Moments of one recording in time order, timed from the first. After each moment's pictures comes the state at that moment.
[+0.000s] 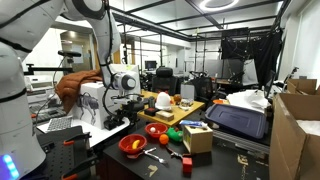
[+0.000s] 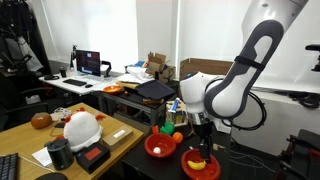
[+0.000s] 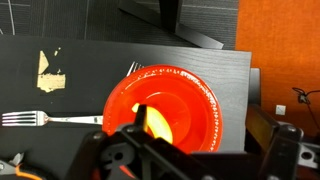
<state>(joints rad) 0.27 0.59 0.11 -2.20 -0.19 2.47 0.10</state>
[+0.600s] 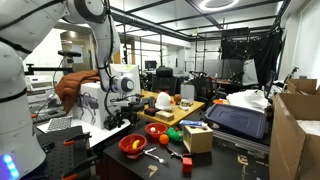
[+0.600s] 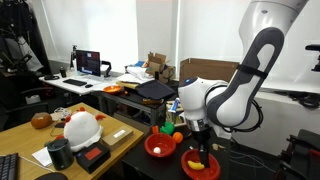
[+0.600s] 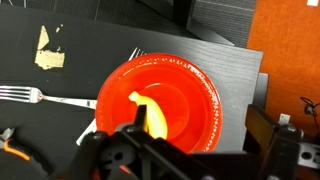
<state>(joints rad) 0.31 0.64 0.09 -2.18 -0.29 2.51 0.10</state>
